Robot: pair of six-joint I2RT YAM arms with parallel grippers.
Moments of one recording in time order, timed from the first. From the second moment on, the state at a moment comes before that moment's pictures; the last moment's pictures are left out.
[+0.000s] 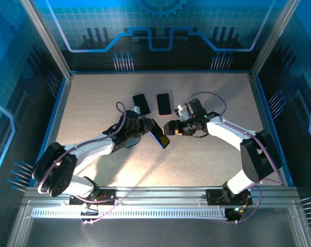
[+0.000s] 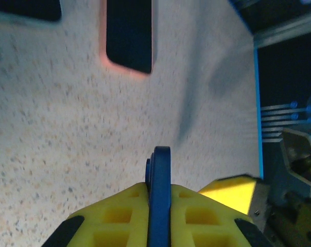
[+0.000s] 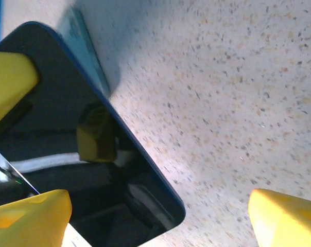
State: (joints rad) left arm -0.58 1.40 0.70 0.18 0.07 -1.05; right arm 0.45 1.56 0.96 -0.38 -0.56 0.44
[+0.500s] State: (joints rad) left arm -0.58 1.30 0.63 0.33 -0.21 -1.08; right arm 0.39 1.60 0.82 0.22 -0.78 0.81
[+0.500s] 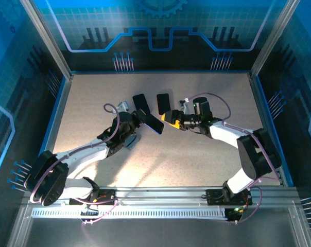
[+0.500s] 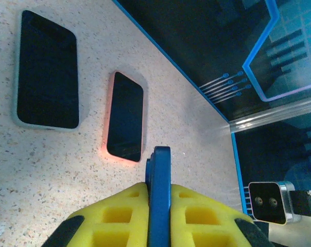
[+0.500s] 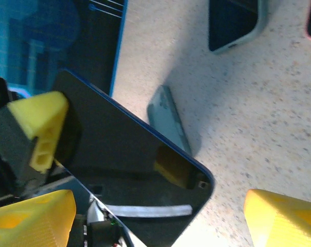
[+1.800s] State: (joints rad) left arm -0.61 1.37 0.62 0.51 -0.29 -1.16; right arm 0.39 1.78 0.75 0.78 -0.81 1.21
